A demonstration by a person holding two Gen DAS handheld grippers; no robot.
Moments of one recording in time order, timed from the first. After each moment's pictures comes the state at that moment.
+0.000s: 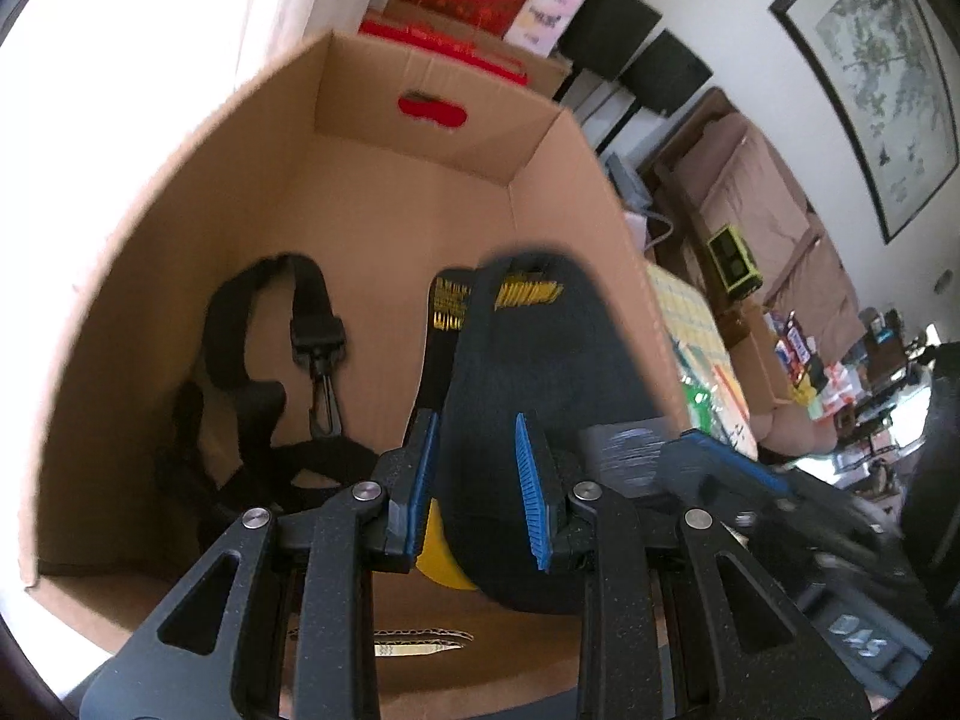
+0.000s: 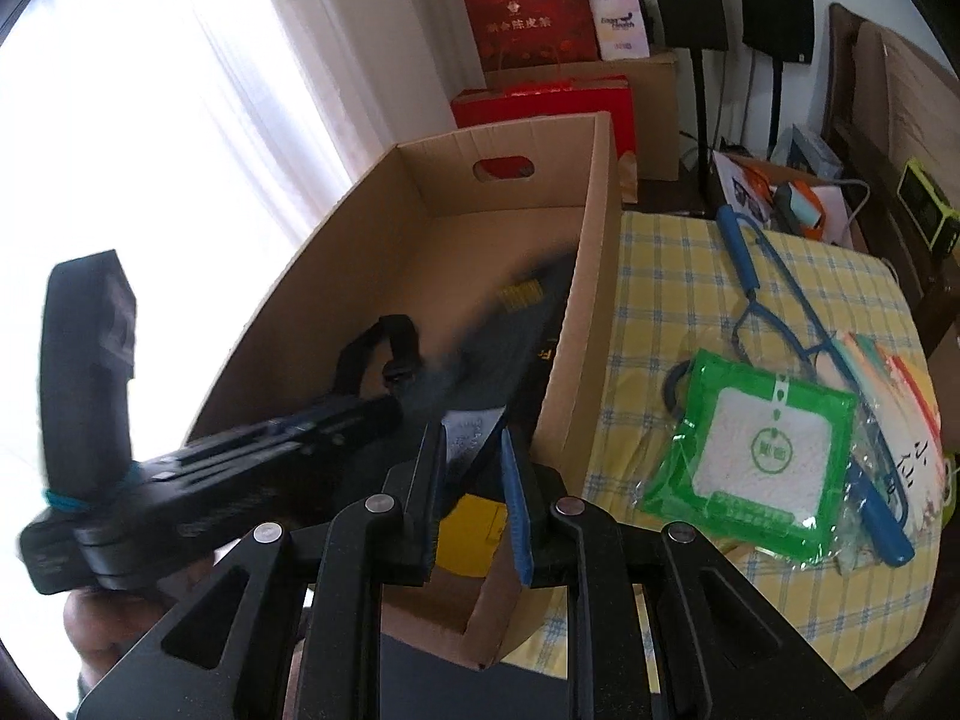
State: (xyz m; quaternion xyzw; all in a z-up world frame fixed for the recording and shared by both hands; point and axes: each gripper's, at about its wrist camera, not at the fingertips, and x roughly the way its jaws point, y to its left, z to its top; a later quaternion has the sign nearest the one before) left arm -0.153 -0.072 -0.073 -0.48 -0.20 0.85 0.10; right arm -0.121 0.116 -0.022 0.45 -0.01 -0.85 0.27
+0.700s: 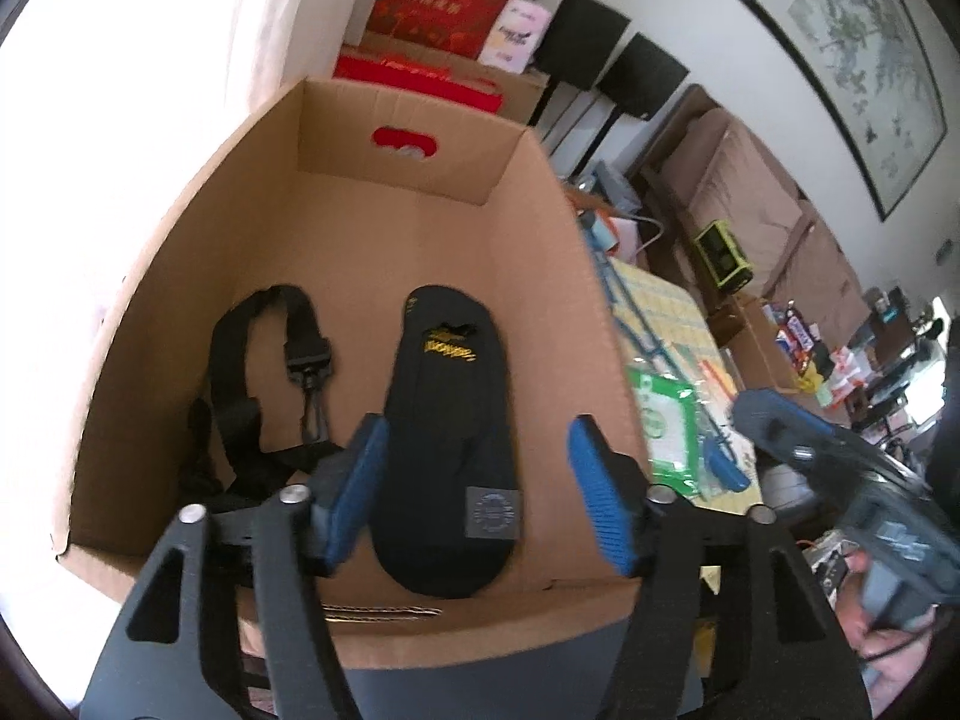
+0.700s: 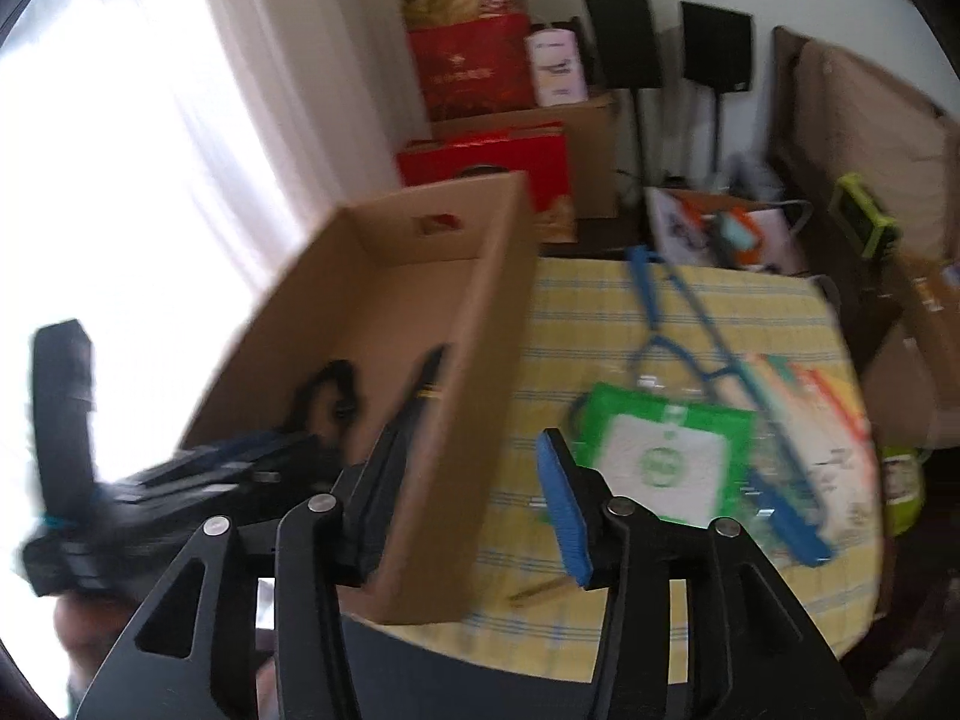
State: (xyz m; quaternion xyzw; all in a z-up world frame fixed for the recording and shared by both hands) left arm -0.131 -0.051 -0.037 -0.45 -0.17 0.87 0.10; right arm -0.116 0.168 0.007 0.41 0.00 -0.89 0.19
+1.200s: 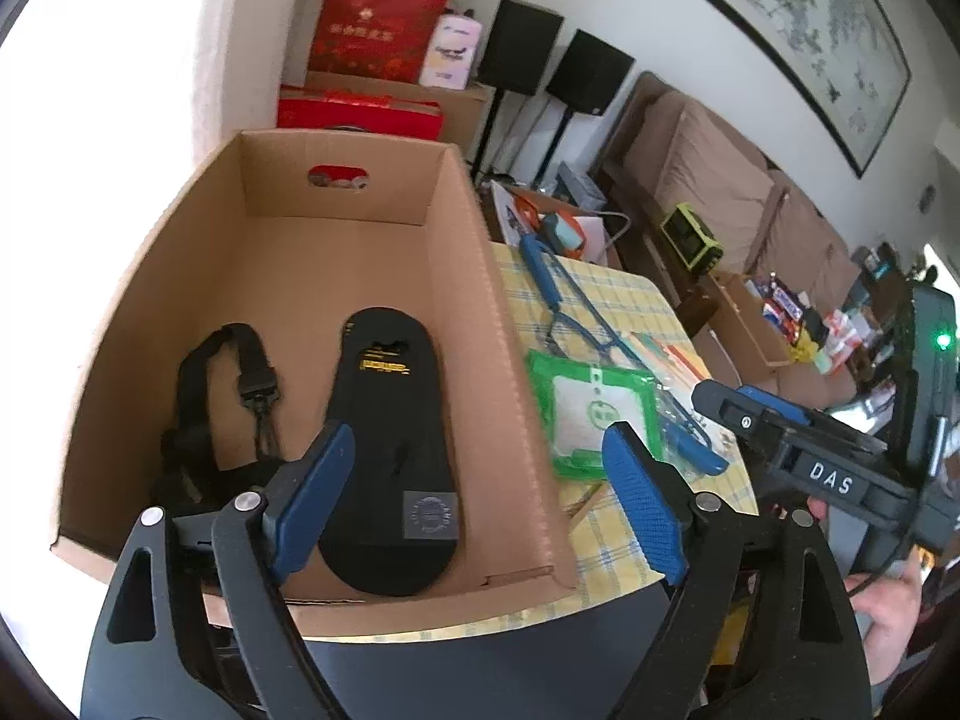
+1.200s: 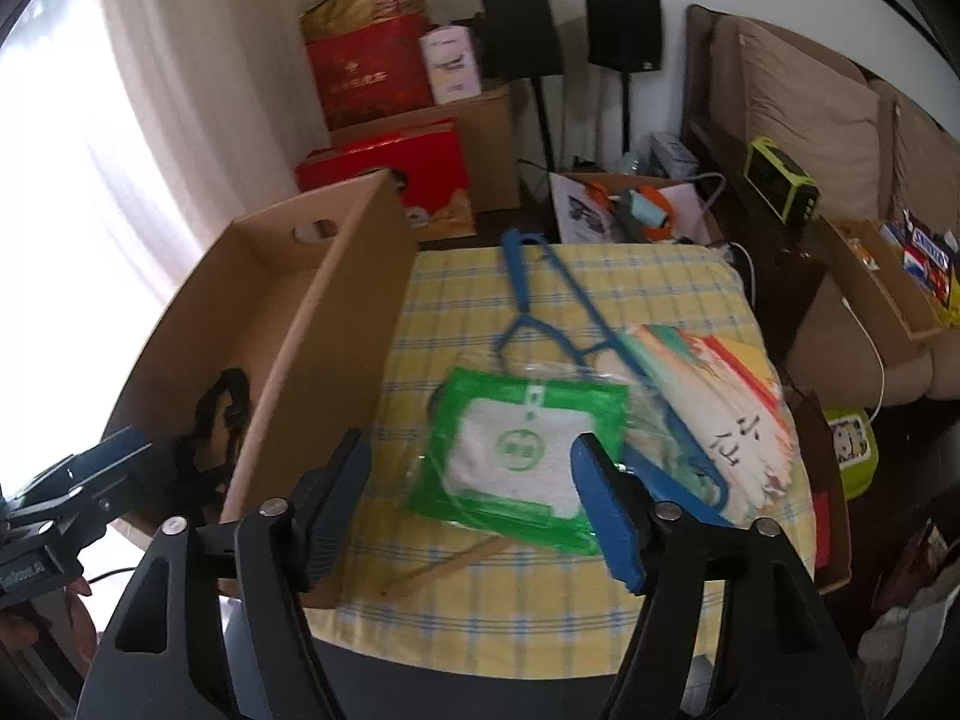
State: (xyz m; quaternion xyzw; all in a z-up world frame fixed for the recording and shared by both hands) left arm -0.117 -0.003 -0.013 -0.42 -0.12 0.89 0.13; right arm -0.127 0.246 -0.006 0.42 -0.04 -0.90 0.13
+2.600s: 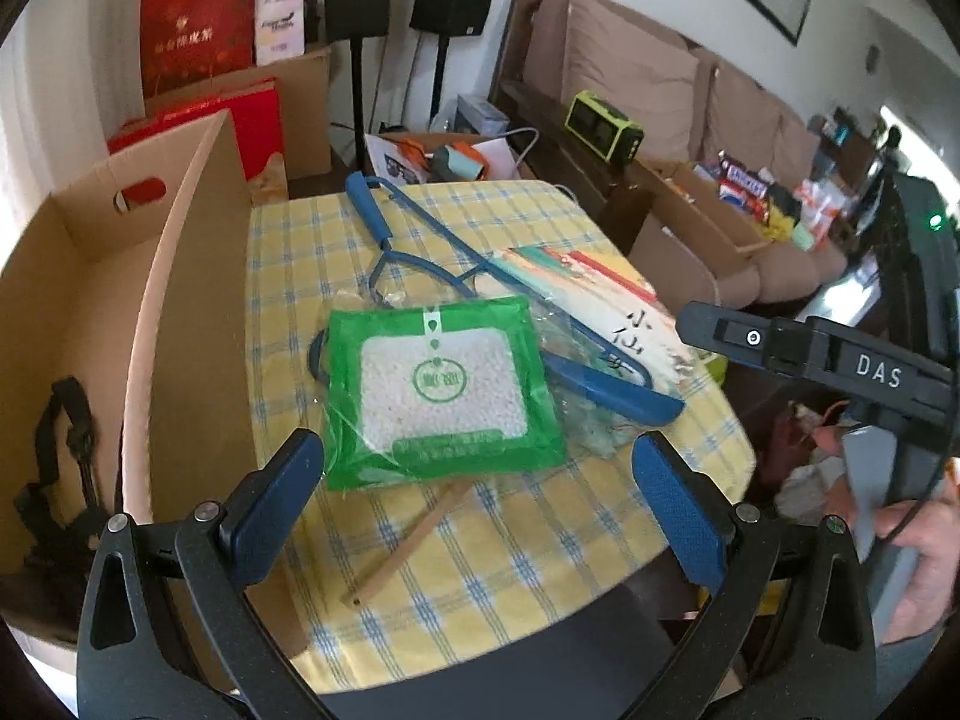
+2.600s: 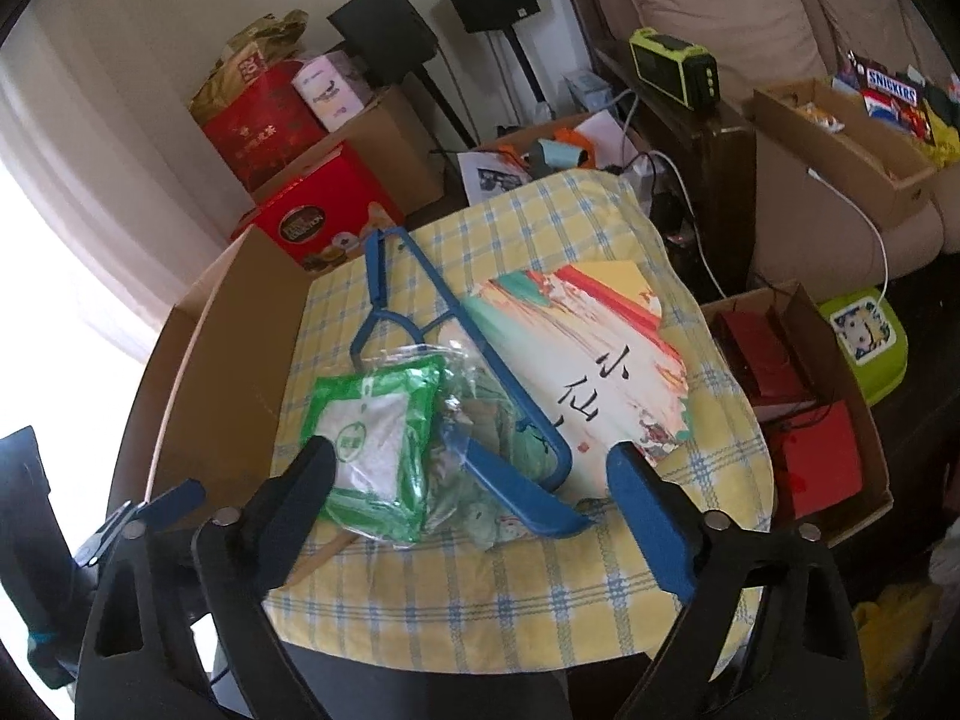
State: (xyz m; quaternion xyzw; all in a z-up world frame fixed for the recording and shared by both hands) left arm -0.134 0.160 -0.054 -0.45 0.01 0.87 0.19; right arm -0.143 0.391 -0.056 0.45 -0.18 -0.87 0.12
